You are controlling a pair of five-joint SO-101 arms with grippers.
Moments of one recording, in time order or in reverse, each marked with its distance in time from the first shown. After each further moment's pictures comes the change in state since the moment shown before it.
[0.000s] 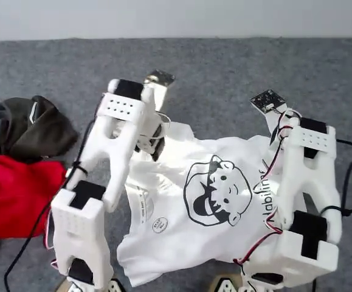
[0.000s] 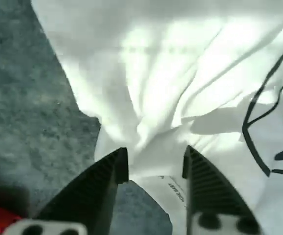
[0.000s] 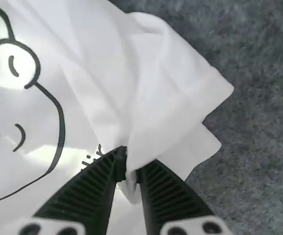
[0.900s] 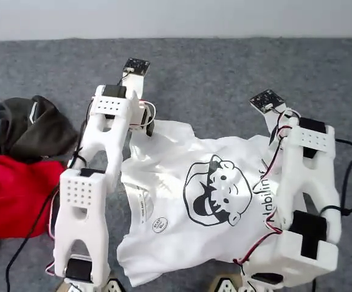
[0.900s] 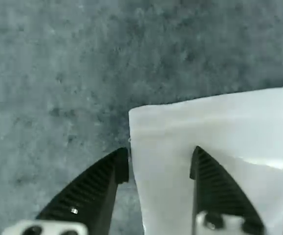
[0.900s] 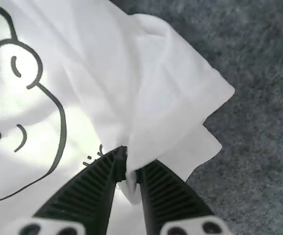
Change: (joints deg) left arm -7.2 25.7 -17.1 -20.0 3.2; right arm -0.3 0.0 0.0 0.0 0.0
